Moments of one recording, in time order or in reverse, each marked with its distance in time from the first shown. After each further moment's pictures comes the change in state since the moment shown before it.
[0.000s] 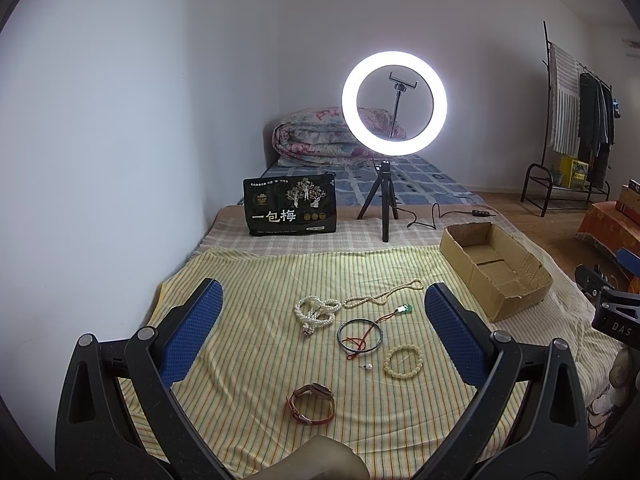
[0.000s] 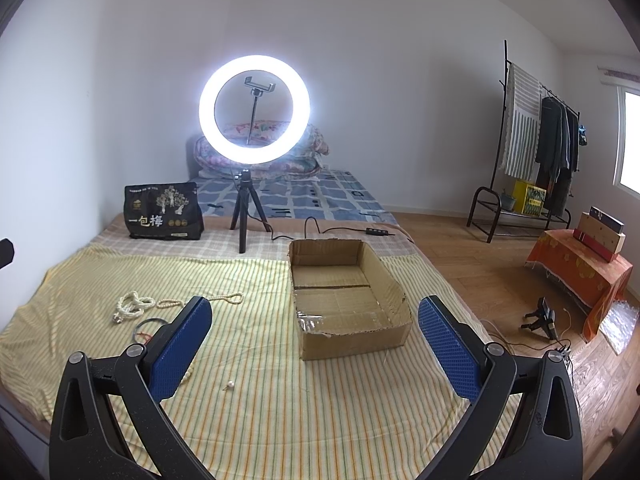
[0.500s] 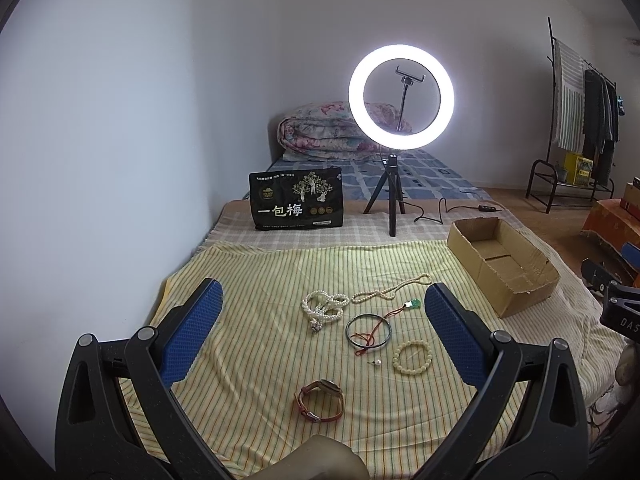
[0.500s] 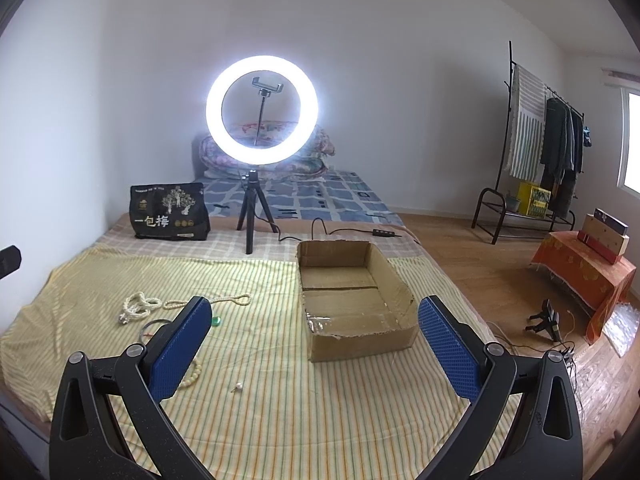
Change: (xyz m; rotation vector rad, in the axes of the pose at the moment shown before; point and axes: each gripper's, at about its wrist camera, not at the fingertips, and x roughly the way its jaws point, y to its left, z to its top) left arm 0.007 0.006 -0.005 0.003 0.020 0.022; right arm 0.001 0.008 0.001 -0.008 -0.002 0.018
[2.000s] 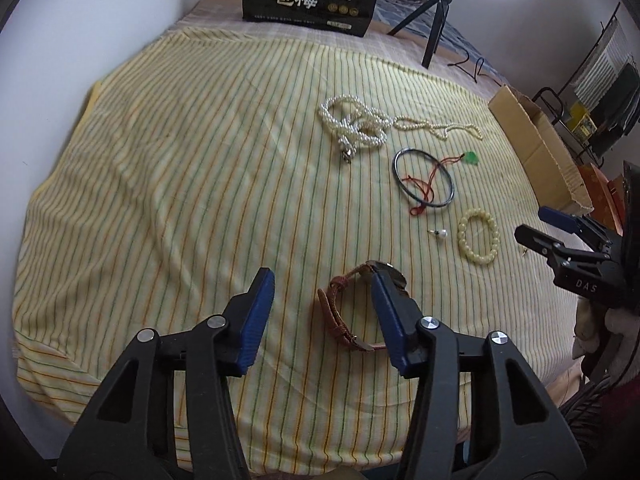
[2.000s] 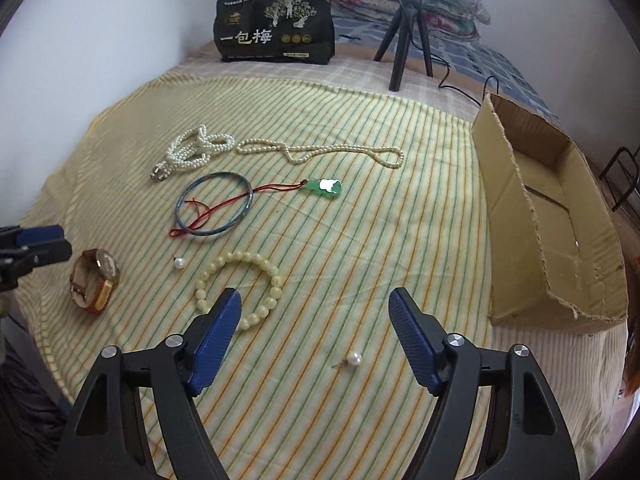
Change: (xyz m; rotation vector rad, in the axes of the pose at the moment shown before) left arm 0.166 0.064 -0.107 -0.177 0.649 -0.174; right arm 0.168 0.105 -0.072 -0.244 0.566 0.405
